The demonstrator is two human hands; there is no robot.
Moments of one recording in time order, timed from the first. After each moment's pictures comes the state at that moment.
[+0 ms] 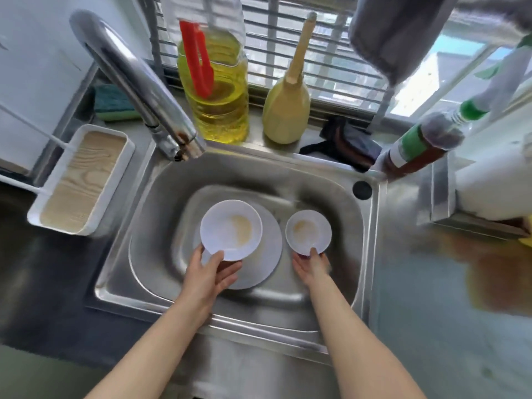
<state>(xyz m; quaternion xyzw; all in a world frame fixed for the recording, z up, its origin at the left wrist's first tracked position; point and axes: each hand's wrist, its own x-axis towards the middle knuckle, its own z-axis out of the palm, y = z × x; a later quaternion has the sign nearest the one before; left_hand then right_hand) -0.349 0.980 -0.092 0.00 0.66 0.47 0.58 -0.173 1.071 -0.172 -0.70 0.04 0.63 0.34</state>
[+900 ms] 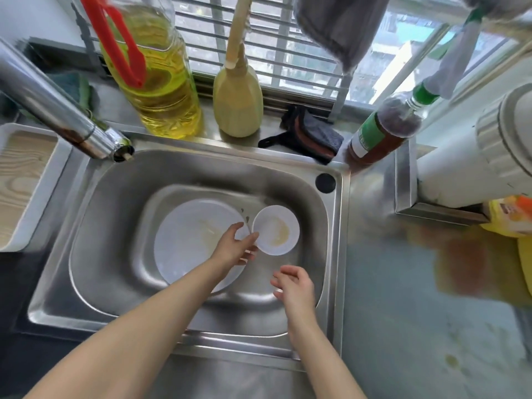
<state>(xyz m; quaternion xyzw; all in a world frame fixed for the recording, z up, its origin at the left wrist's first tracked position) -0.280 1.066 -0.154 0.24 0.71 0.24 0.62 -0.139 1.020 -0.112 -0.72 -0.22 0.61 0.26</state>
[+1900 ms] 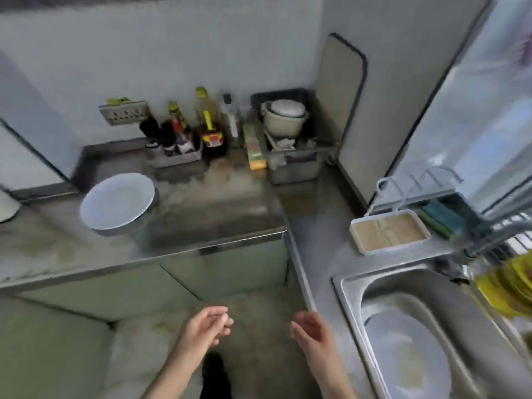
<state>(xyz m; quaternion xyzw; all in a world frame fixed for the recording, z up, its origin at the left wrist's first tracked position) -0.380 0.612 0.035 -0.19 0.74 0.61 0.21 -0.342 0.827 -0.006 -0.27 -0.64 0.71 -0.06</state>
